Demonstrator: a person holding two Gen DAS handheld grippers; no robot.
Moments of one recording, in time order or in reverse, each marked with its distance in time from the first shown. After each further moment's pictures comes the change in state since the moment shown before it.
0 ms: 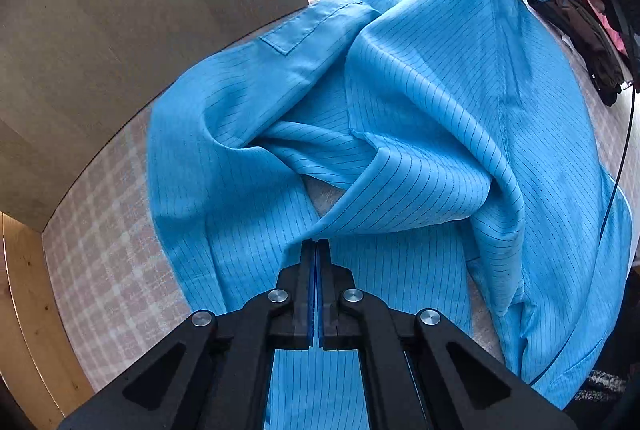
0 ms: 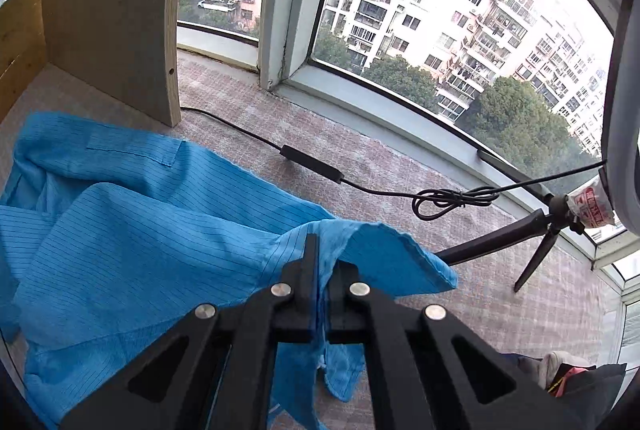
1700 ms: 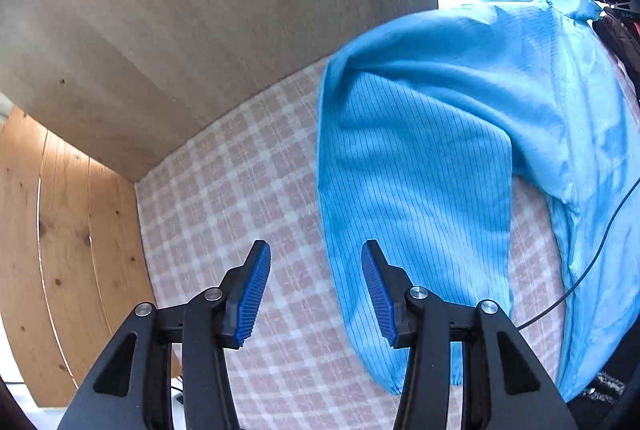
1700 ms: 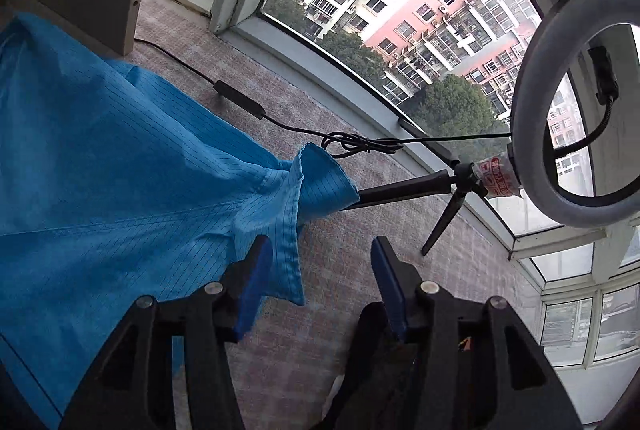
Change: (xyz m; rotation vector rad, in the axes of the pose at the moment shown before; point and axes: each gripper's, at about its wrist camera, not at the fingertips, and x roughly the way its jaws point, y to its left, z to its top) left arm -0.040 0.122 -0.073 -0.124 0.077 0.168; right arm -0.038 -0.008 -0.036 -0.120 0.124 -0.240
